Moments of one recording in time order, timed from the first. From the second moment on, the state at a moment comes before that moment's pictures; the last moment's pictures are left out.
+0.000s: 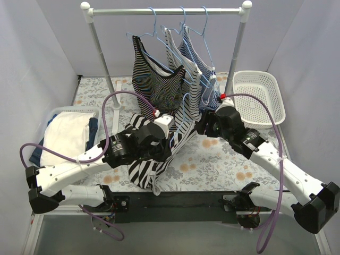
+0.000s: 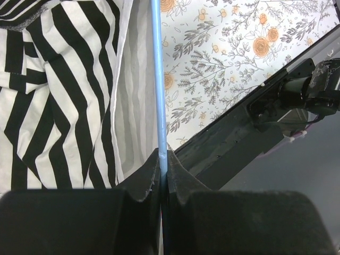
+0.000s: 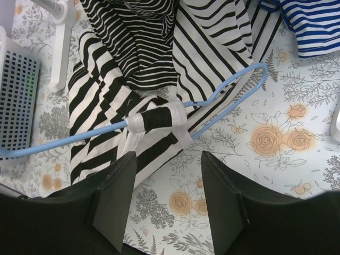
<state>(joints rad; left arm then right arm) -1.14 1.14 1.21 -0.78 -0.19 -0.60 0.71 1.02 0.93 -0.45 0.15 0.65</state>
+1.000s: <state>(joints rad) -1.14 1.11 1.20 -0.74 -0.18 -0.60 0.62 1.06 0.93 -0.40 0.06 0.57</state>
